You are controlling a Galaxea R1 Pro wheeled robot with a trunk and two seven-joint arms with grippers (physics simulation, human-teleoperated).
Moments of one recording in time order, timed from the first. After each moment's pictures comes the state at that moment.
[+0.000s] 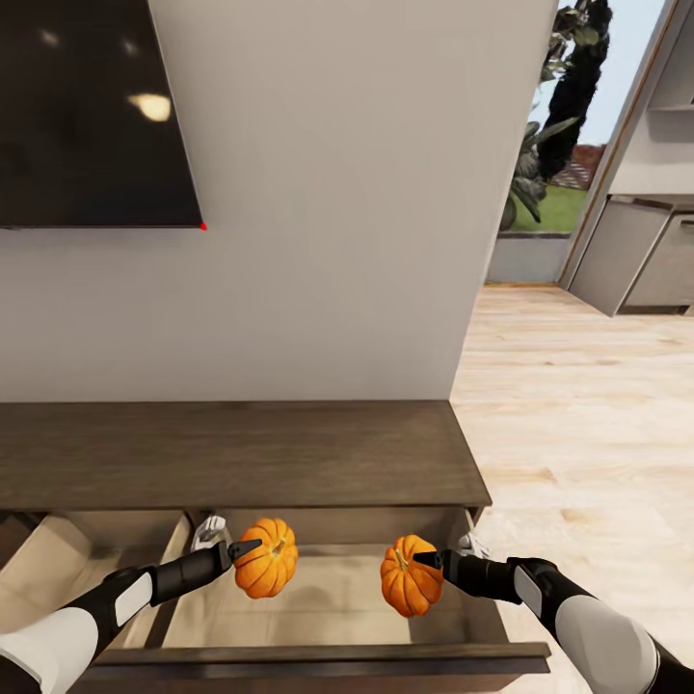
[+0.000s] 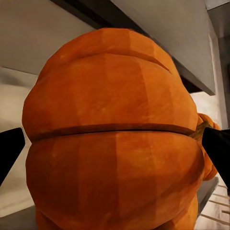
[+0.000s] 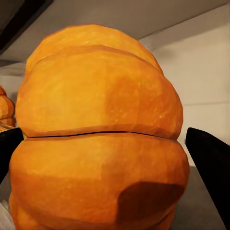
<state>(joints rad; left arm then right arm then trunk) -0.74 0.25 -0.51 -0.12 0.91 0.28 -0.95 -0.77 -0.10 -0.82 -0.13 0.54 0.43 0.83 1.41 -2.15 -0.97</state>
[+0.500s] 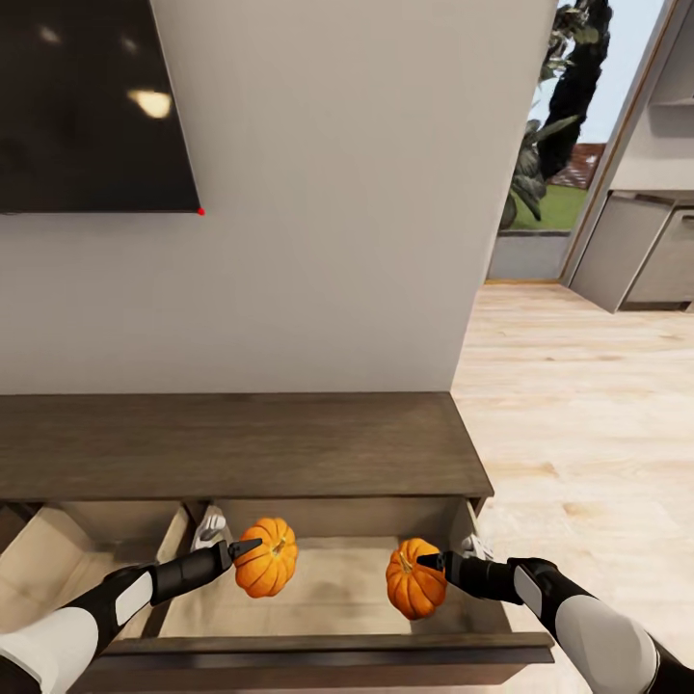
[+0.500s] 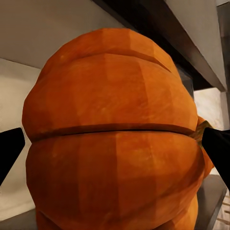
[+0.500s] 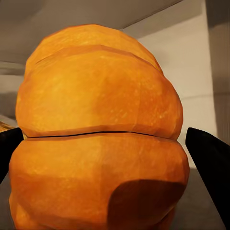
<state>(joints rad) -0.74 0.25 -0.51 -0.13 0.91 0.28 -0.95 -0.77 -0.10 -0.82 -0.13 0.54 0.43 0.75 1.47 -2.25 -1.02</state>
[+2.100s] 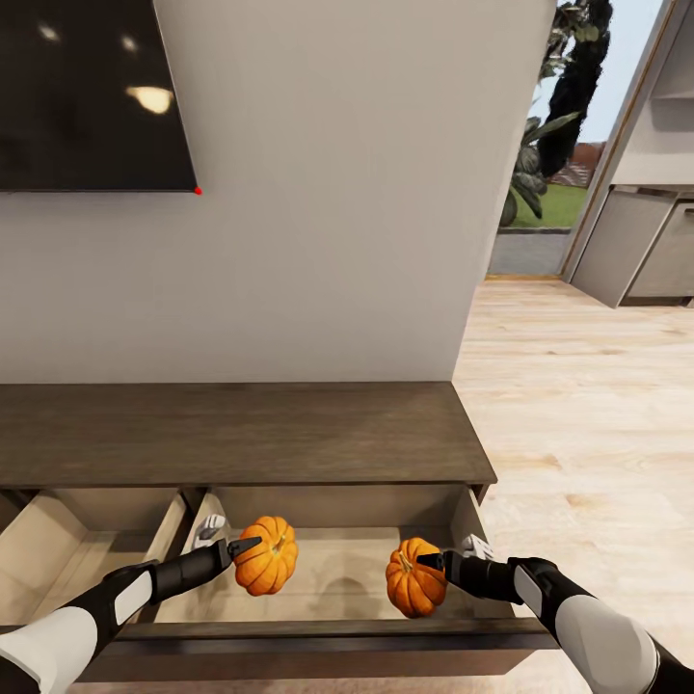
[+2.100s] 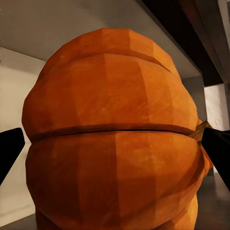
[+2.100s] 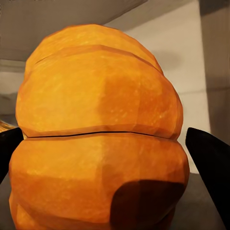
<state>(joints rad) -0.74 0.25 -0.51 -0.13 0.92 0.28 -0.96 -0.77 -0.10 -0.82 -0.13 0.54 0.43 0.76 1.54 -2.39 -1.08</state>
